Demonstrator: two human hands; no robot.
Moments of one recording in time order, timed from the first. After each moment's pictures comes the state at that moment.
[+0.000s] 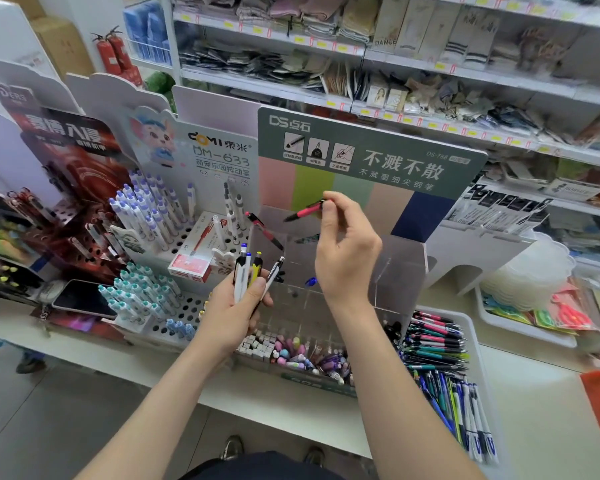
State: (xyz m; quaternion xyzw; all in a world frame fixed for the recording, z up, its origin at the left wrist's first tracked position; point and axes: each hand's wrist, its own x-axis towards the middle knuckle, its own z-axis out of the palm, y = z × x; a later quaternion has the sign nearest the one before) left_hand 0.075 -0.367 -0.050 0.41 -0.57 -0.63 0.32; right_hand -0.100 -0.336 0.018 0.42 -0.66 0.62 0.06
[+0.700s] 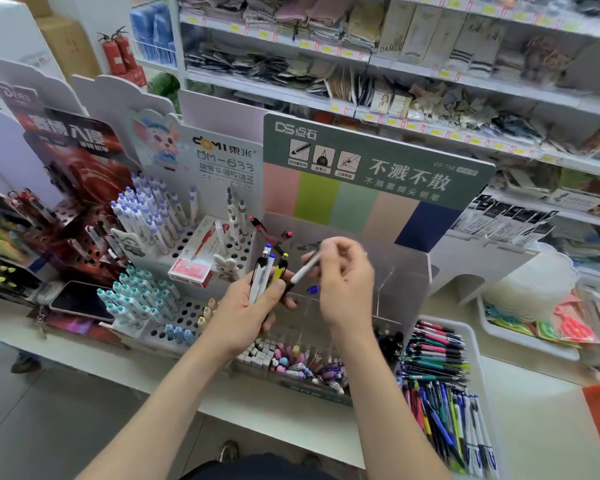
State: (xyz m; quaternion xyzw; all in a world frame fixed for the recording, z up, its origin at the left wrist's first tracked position) left_hand 0.061 -0.372 -0.036 0.34 -0.59 -0.67 0.29; right_hand -0.091 -0.314 -0.002 0.30 -0.66 0.65 -0.22
